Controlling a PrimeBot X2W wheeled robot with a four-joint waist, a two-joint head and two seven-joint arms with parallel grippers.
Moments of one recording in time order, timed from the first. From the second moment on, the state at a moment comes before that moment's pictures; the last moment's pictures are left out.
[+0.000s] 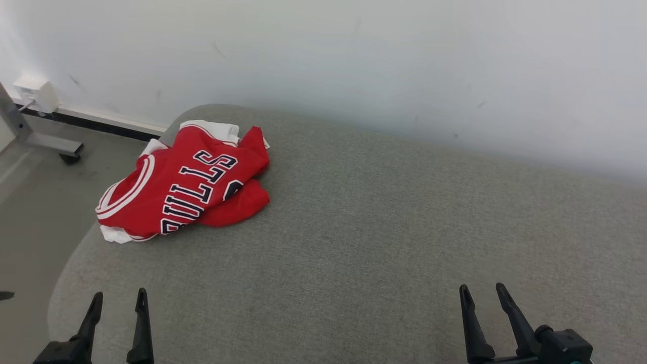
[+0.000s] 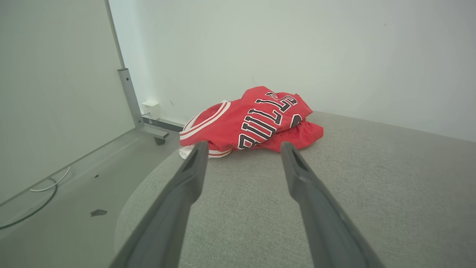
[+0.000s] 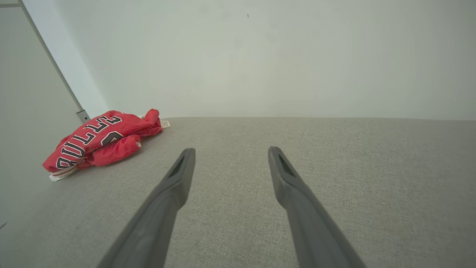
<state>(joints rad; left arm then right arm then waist) 0.02 0.15 0.08 0.13 -0.17 -0.04 -0.19 0.02 -0.05 0.10 0.22 0.24 0.13 -0.26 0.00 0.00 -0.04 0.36</state>
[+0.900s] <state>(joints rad) 0.04 0.16 0.09 0.13 -0.19 -0.02 -0.20 -0.01 -0.05 0.13 0.25 0.25 0.13 -0.26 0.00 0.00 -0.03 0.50</state>
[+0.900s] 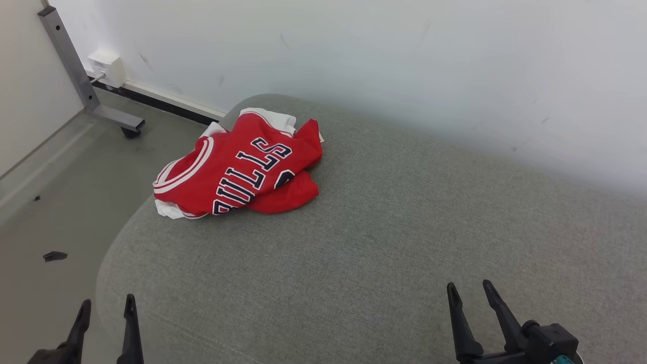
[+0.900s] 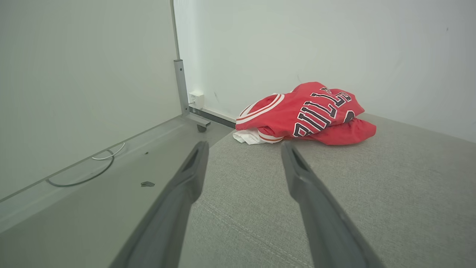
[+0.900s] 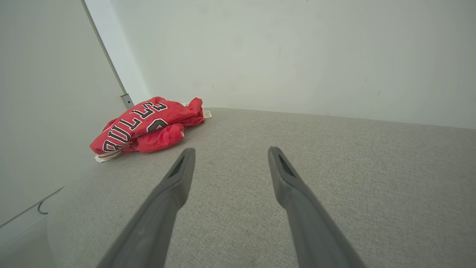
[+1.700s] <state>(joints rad) -0.02 0.20 0.07 0.15 -0.23 -0.02 -0.20 0.00 -0.05 0.12 0.27 0.24 0.13 -0.26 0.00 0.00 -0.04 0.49</state>
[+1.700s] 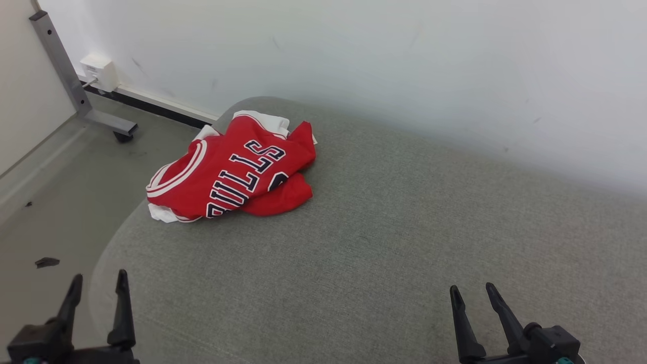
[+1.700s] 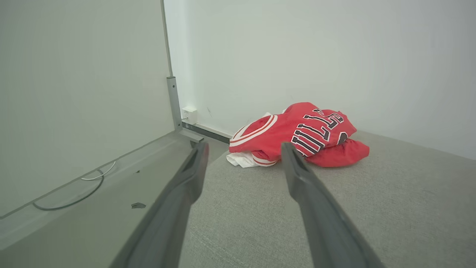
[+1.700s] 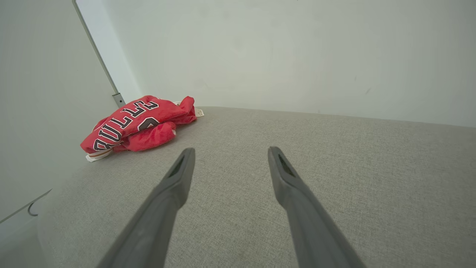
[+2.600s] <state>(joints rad) -0.52 0.41 0.19 0.32 -0.37 -0.10 -0.24 -0.10 -0.05 0.03 0.10 0.09 0.13 -0.19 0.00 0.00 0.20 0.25</state>
